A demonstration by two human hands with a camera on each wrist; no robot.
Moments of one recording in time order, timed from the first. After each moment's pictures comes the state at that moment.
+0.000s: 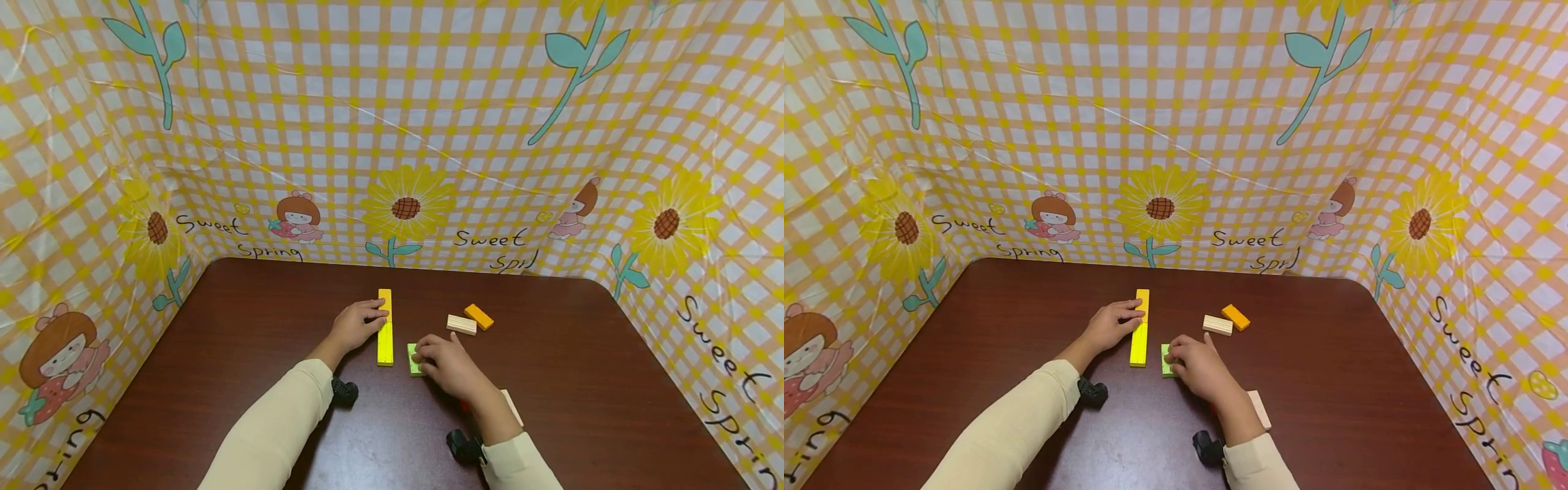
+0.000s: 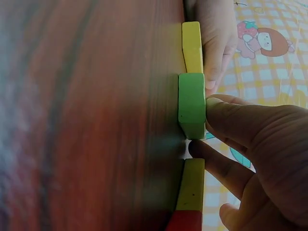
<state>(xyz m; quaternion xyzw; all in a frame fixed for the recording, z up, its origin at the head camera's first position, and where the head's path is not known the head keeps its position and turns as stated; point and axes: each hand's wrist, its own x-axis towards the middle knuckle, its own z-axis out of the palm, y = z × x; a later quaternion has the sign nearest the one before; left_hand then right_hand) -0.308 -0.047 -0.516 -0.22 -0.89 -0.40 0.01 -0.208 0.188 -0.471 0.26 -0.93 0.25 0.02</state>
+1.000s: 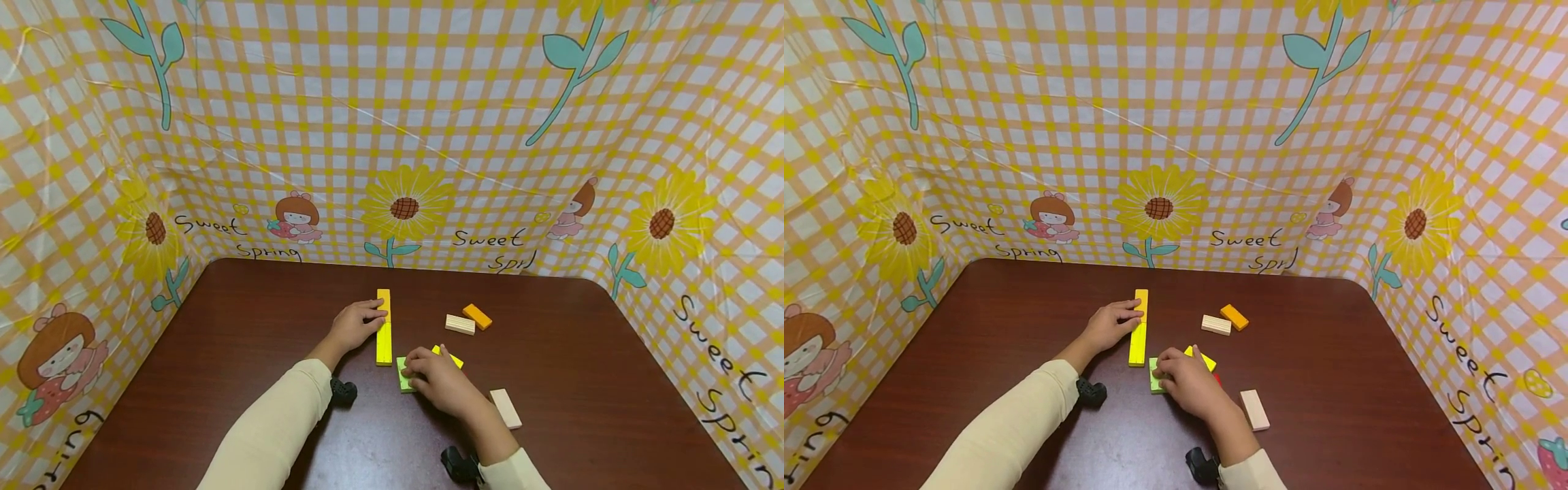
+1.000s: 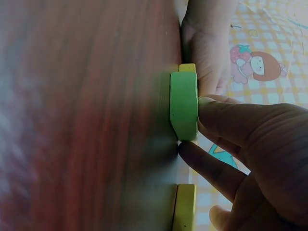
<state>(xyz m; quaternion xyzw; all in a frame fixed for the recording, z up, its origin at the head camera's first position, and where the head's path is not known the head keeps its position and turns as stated) -0.305 -0.047 -0.514 -0.22 -0.89 -0.41 0.01 -0.184 0.172 -0.468 0.29 -0.92 0.27 -0.02</state>
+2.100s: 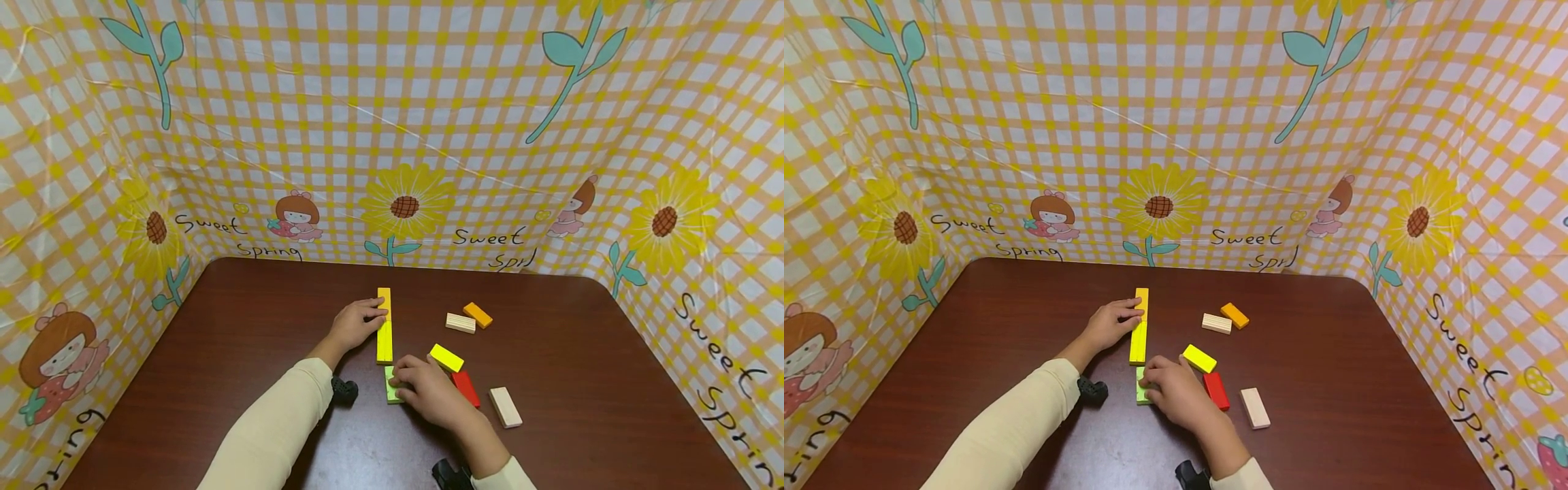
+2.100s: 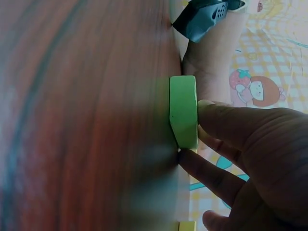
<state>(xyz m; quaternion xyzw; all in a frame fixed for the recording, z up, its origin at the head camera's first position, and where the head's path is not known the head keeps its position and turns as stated) -0.305 -0.046 -0.514 -0.21 -0.89 -0.40 0.00 -0.168 0.151 -0.468 0.30 -0.92 0.26 -0.02</state>
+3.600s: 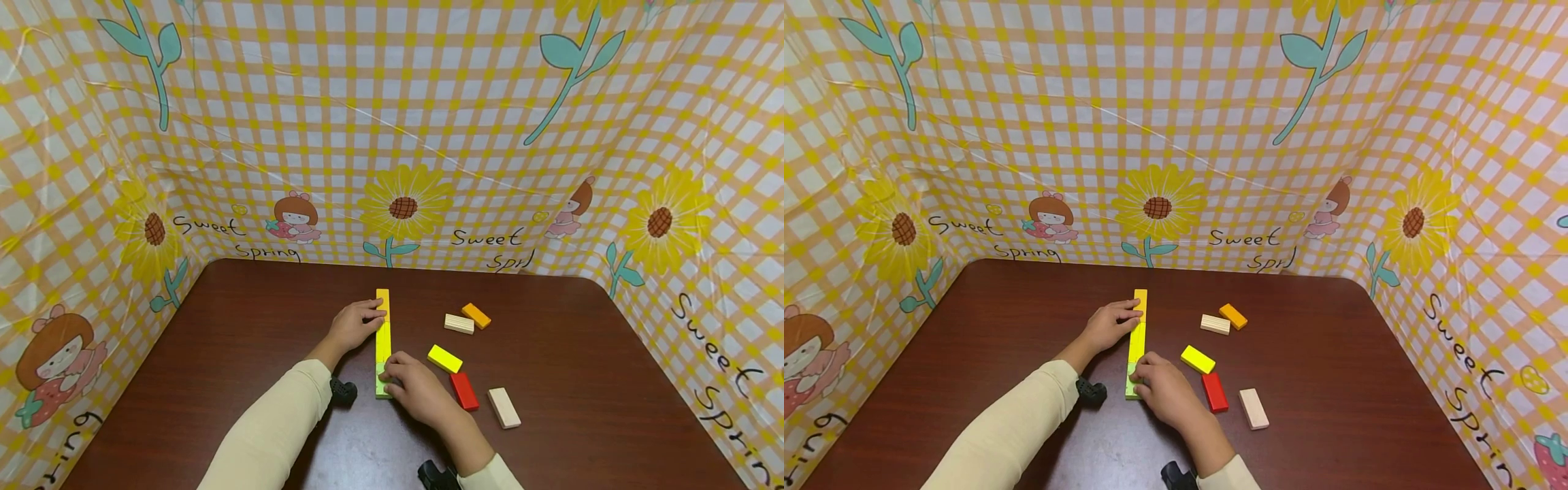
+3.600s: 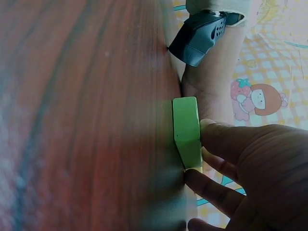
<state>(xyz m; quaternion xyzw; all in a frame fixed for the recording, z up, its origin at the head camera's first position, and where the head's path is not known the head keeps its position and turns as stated) -0.305 -0.045 -0.514 -0.21 -0.89 -0.40 0.00 -0.172 0.134 -0.475 0.27 -0.92 0.29 -0.01</state>
